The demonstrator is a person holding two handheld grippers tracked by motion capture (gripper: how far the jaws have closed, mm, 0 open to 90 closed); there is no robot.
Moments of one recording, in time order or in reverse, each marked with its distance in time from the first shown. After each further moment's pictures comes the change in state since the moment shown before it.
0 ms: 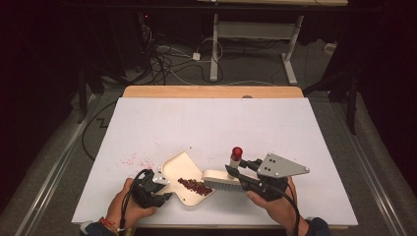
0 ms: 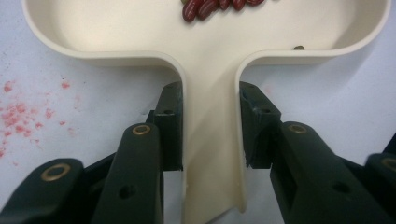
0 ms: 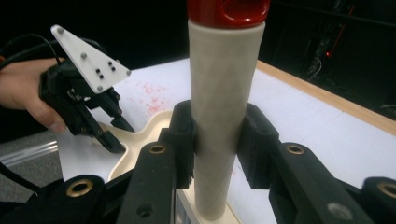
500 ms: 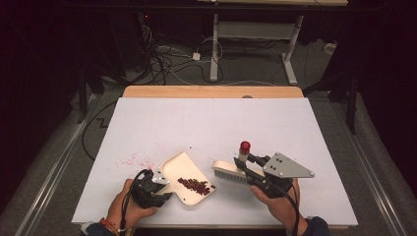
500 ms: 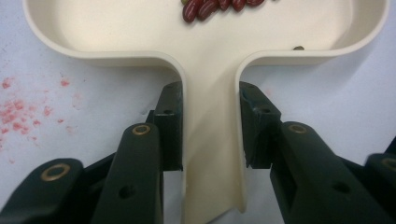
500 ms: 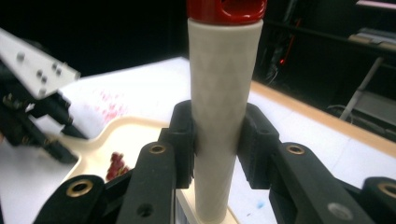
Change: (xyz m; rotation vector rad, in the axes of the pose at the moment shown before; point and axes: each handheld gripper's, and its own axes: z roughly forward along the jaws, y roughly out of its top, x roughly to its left) left arm 0.000 -0.001 0.001 -0.013 0.000 -0.025; right arm -0.007 -0.011 -0.001 -0.026 -0.155 -0.011
